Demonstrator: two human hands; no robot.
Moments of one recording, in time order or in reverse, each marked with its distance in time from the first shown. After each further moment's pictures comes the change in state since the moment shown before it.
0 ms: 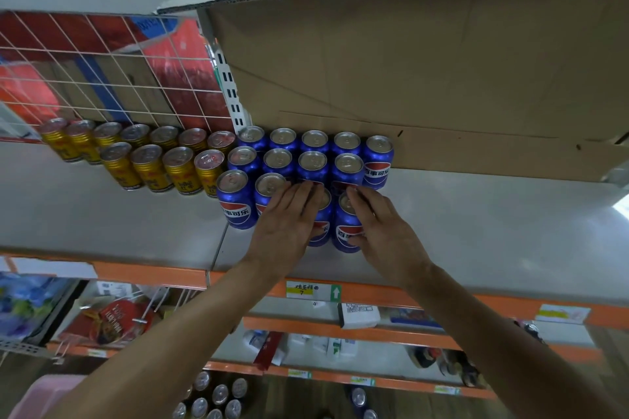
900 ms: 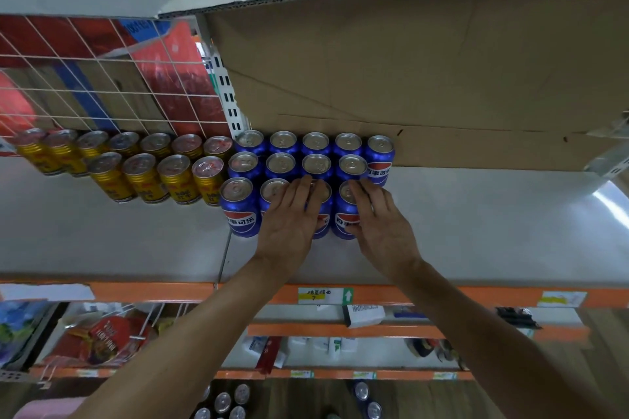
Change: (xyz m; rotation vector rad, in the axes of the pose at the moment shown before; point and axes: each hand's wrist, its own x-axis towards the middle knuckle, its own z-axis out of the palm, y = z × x) left_hand 0.010 -0.016 0.012 -0.101 -0.086 -0.073; right_hand 0.019 -0.020 0.015 -0.125 0.078 0.148
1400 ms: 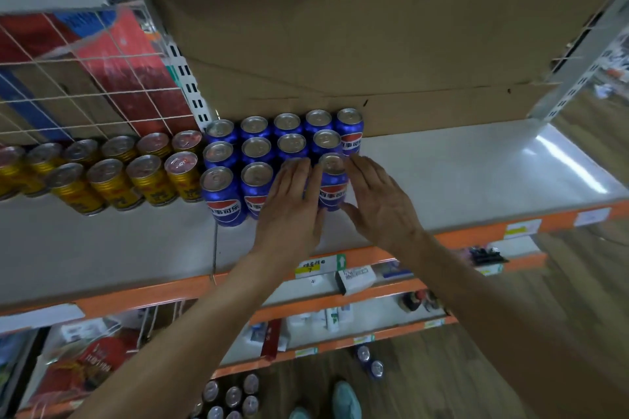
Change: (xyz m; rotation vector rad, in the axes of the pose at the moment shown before) left_hand -0.019 0.021 -0.038 -0.193 -0.023 0.120; right_hand -0.027 -0.015 -0.032 -0.047 0.029 0.093
